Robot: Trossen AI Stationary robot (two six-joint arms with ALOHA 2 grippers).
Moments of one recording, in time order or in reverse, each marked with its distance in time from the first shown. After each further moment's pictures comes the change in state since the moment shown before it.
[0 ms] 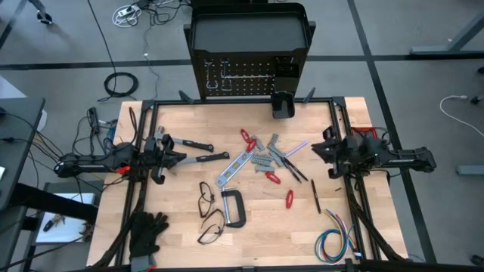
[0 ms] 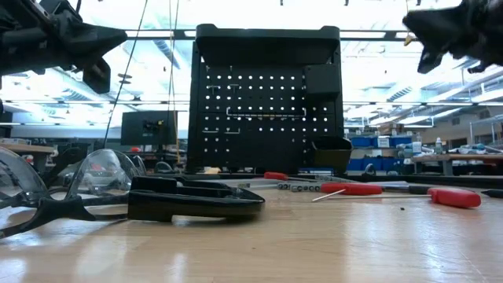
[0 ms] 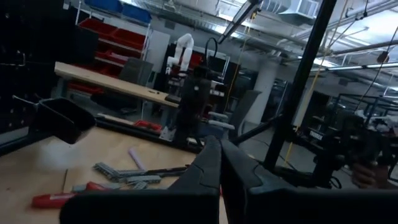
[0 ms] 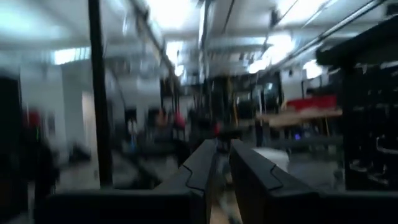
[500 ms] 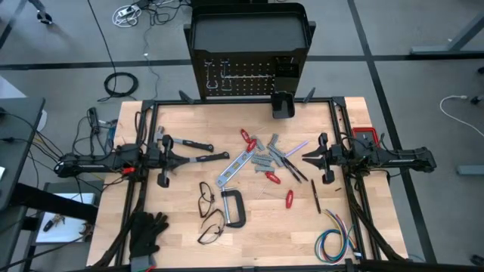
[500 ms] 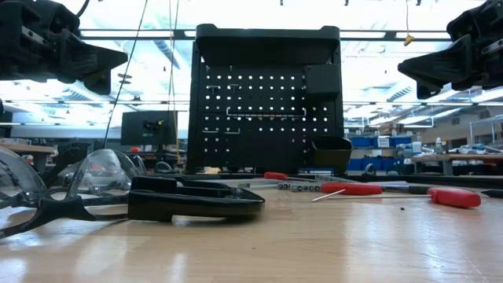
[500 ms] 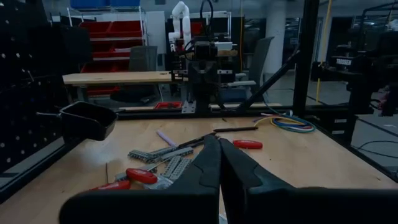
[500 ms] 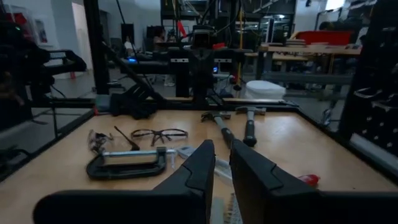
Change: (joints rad) left arm 0.000 0.000 0.000 -0.136 0.012 0.329; right arm 0.002 -0.001 0.000 -0.369 -0.044 -0.124
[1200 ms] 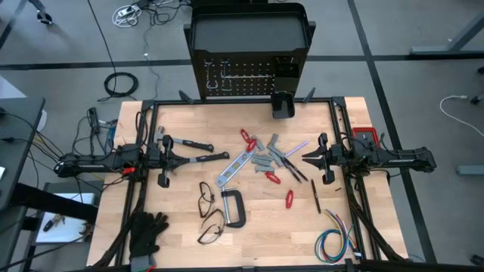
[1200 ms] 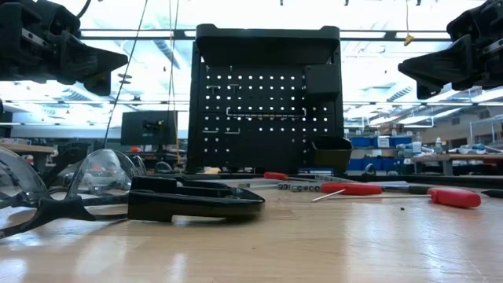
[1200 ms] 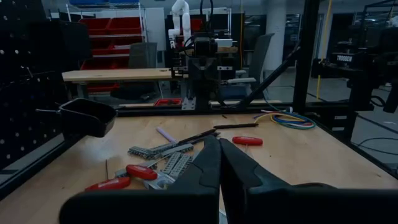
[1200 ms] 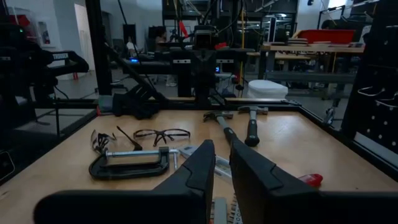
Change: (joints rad) left arm 0.000 0.000 0.000 -0.022 0.000 0.003; right arm 0.000 0.000 0.000 -0.002 -0.013 0.019
